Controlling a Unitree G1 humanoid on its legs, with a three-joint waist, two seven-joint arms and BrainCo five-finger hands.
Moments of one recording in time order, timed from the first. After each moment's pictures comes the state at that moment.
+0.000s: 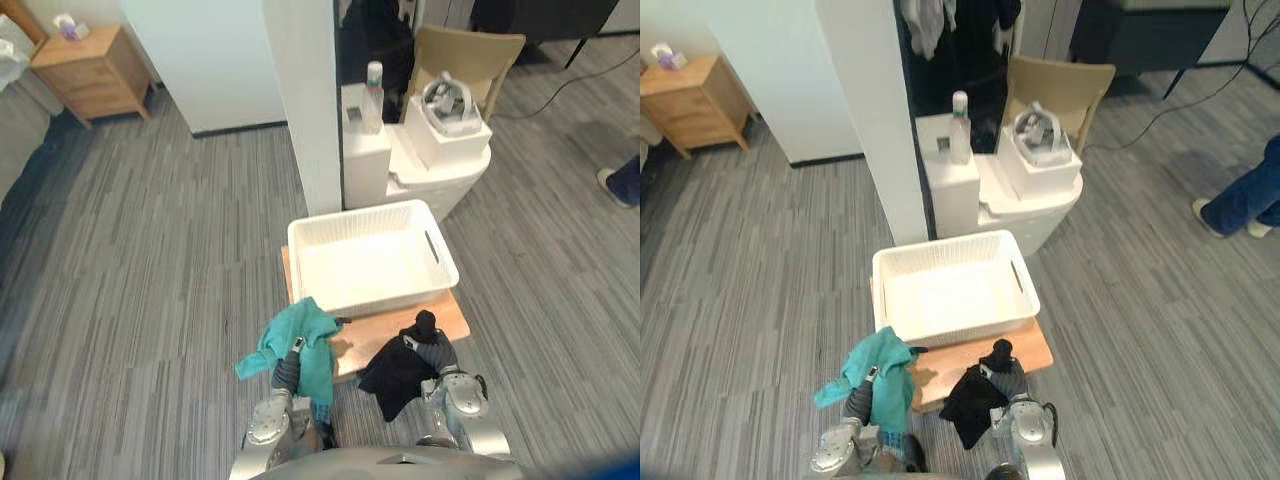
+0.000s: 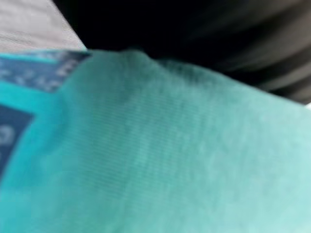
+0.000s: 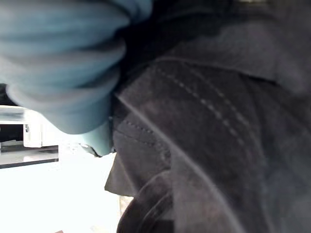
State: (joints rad) left arm 0.29 0.02 -0.23 0.32 -0.22 -0.01 0.11; right arm 0.16 -0.01 0.10 0.40 -0.06 0.00 -0.07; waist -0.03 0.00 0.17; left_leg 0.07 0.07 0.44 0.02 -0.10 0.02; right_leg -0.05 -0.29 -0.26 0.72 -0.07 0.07
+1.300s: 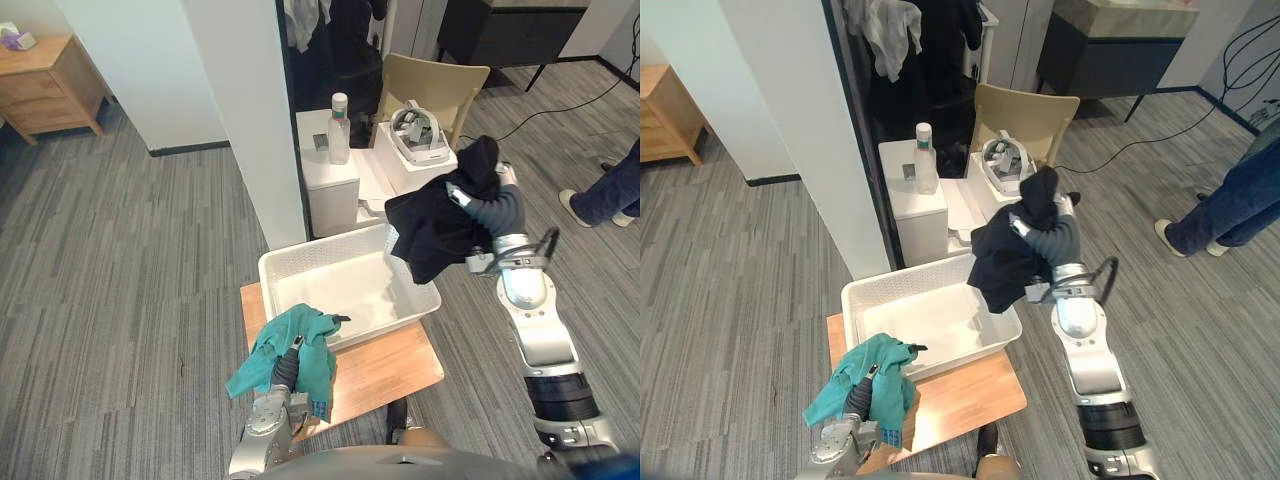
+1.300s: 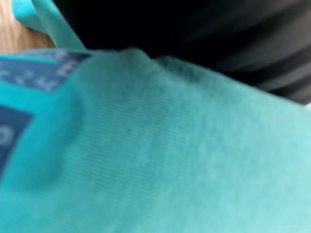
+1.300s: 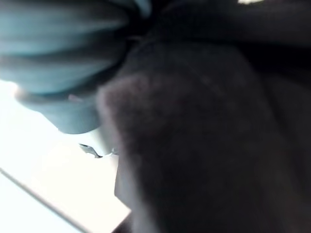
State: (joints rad) left arm 0.23 0.00 -0.16 0.42 -0.26 -0.01 0.09; right arm -0.24 -0.30 0.13 -0.18 -0.08 -0.07 -0.14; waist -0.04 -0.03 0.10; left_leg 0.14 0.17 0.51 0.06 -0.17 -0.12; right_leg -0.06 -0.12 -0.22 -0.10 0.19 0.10
